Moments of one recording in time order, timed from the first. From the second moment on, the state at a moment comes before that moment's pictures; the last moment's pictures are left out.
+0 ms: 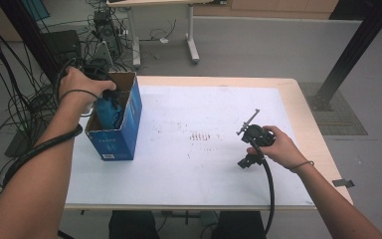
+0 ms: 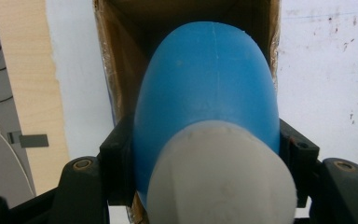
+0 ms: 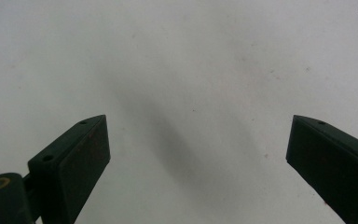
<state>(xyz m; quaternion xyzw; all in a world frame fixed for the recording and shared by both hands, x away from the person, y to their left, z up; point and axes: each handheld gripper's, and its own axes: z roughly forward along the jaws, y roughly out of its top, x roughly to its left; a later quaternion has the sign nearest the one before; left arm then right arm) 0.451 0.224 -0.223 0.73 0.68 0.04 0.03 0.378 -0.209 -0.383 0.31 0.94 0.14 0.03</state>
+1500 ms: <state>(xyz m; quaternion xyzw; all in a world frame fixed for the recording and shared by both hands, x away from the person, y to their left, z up) 0.452 0.227 -0.269 0.72 0.69 0.03 0.01 0.378 -0.206 -0.389 0.31 0.94 0.14 0.02</state>
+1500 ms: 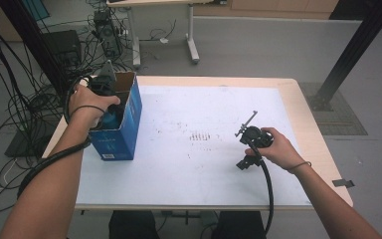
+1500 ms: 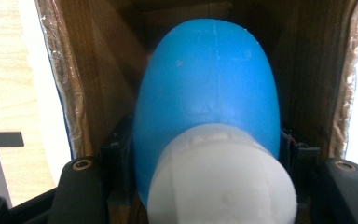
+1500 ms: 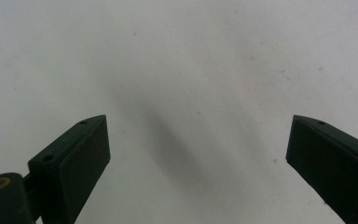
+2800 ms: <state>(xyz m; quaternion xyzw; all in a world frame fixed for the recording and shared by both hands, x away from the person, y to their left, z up) 0.452 0.229 -0.270 0.72 0.70 0.03 0.01 0.378 -0.204 -0.390 0.31 0.94 0.14 0.02</state>
